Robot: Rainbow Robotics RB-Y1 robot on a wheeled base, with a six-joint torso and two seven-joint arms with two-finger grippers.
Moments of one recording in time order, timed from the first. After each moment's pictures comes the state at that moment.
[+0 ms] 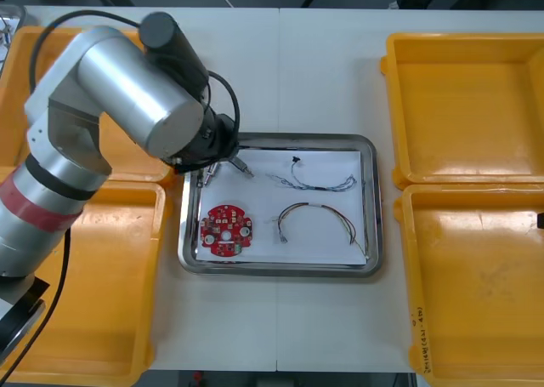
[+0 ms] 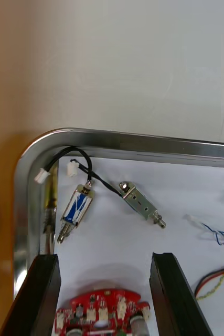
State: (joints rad) right arm -0.05 -0.67 -0.44 -2.30 -0.77 1.92 1.25; left arm -0.71 0.47 -0.41 -1.86 0.50 1.67 -0.69
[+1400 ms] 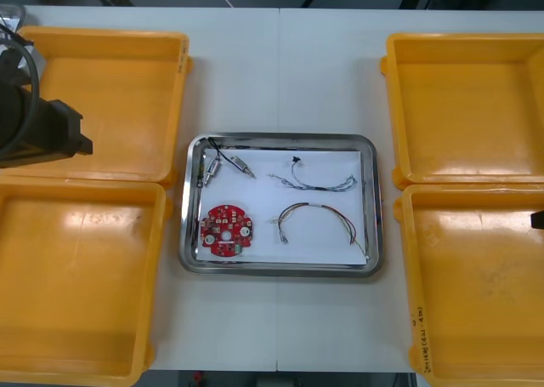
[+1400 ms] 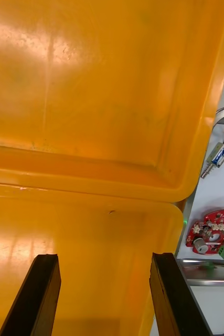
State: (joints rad) right arm -0.06 -0.67 -0.43 -2.30 -0.79 1.92 1.32; left arm -0.45 0.79 0.13 -2.15 0.89 1.91 -0.90
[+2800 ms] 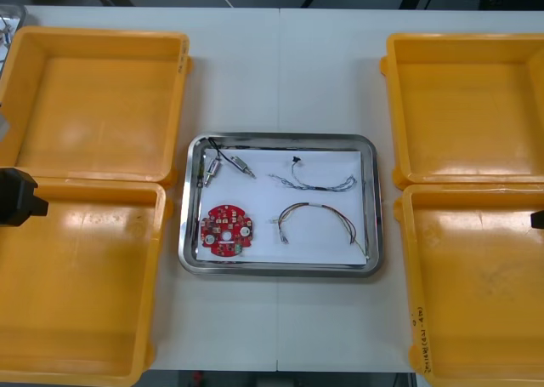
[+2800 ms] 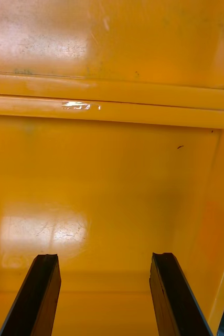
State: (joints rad) right arm -0.06 -0.67 -0.43 -2.30 -0.79 1.92 1.32; left arm -0.13 0.82 0.30 -2.29 0.92 1.91 -1.12
